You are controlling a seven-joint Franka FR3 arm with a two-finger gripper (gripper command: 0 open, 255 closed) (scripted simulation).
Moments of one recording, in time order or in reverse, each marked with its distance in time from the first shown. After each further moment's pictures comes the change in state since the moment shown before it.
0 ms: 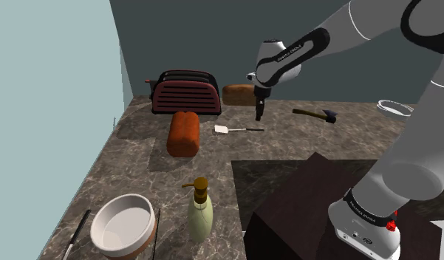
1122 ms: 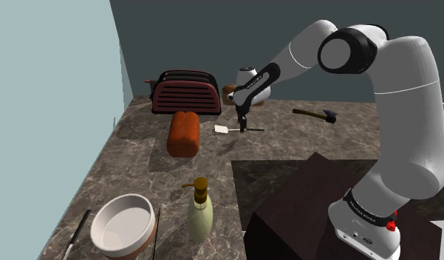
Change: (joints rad) arm -0.035 0.496 0.047 0.364 0.000 0.131 -0.196
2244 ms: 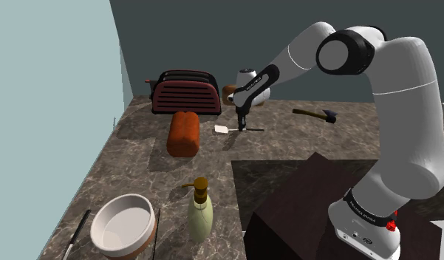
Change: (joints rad) arm -0.001 0.015 0.001 0.002 0.001 0.013 -0.001
